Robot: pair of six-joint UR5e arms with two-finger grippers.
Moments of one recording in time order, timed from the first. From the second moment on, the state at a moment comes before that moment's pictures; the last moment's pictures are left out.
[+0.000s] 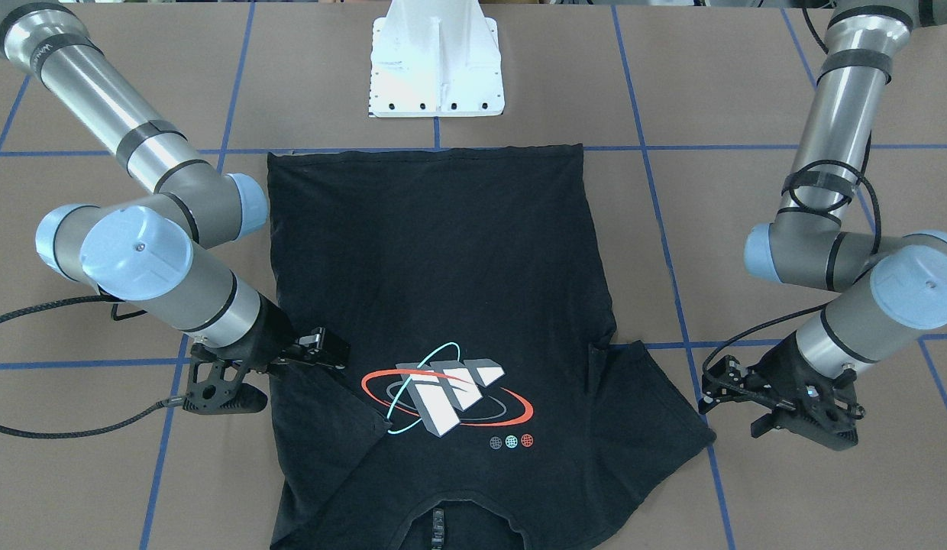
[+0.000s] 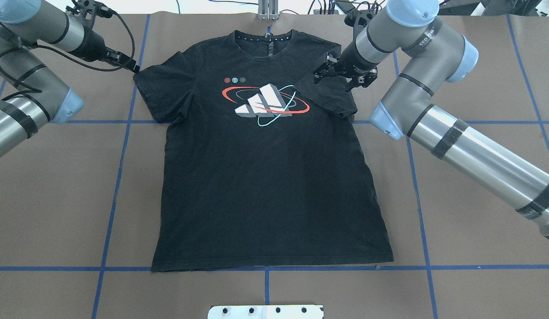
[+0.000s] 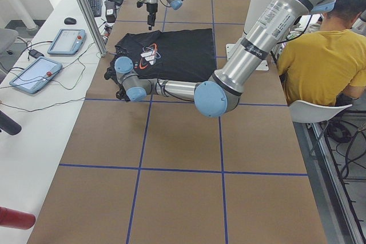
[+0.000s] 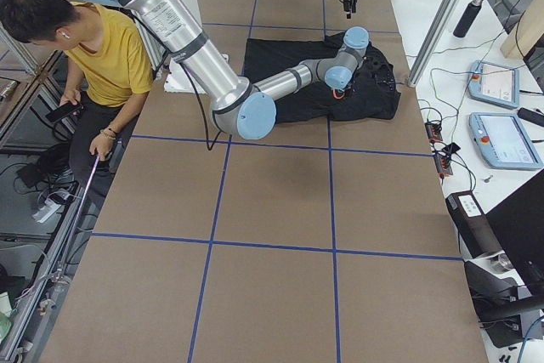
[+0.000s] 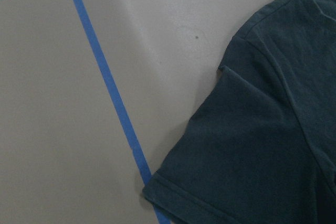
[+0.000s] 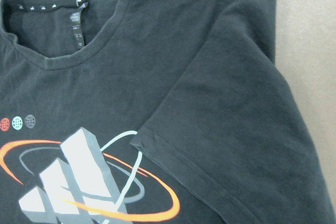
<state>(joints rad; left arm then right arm) -1.05 -2.22 -0.93 -2.50 -2.21 -0.57 0.88 -0.87 1.24 -0.99 2.21 1.17</state>
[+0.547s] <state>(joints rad) -1.04 -2.24 -0.84 -2.51 -2.20 -0.59 0.88 -0.91 1.28 -0.99 2.21 1.17</state>
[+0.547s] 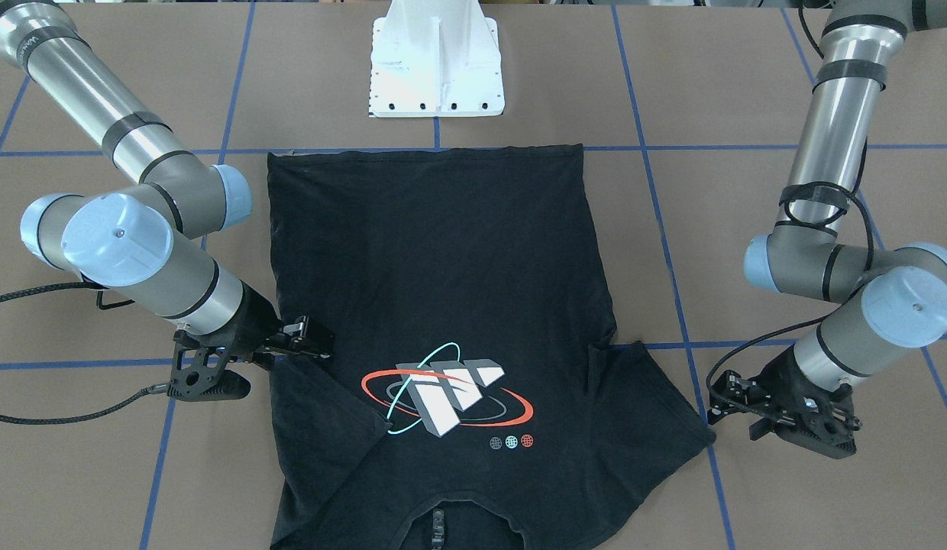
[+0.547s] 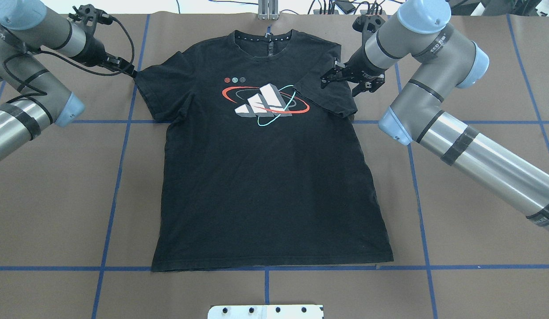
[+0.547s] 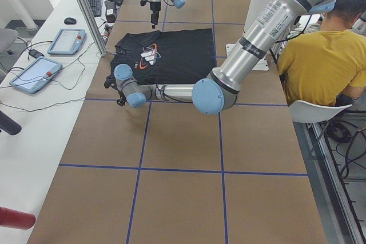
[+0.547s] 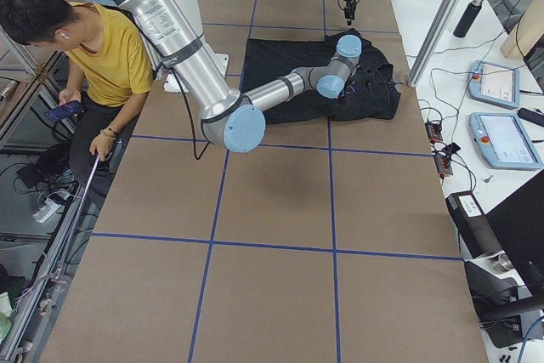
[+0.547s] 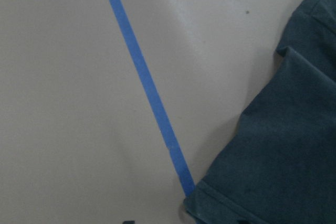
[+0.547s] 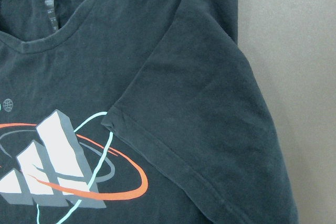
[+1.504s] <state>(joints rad) -1.03 -2.31 -0.71 -2.59 -2.20 -0.65 0.86 -0.92 1.27 -0.98 2.20 1.17</state>
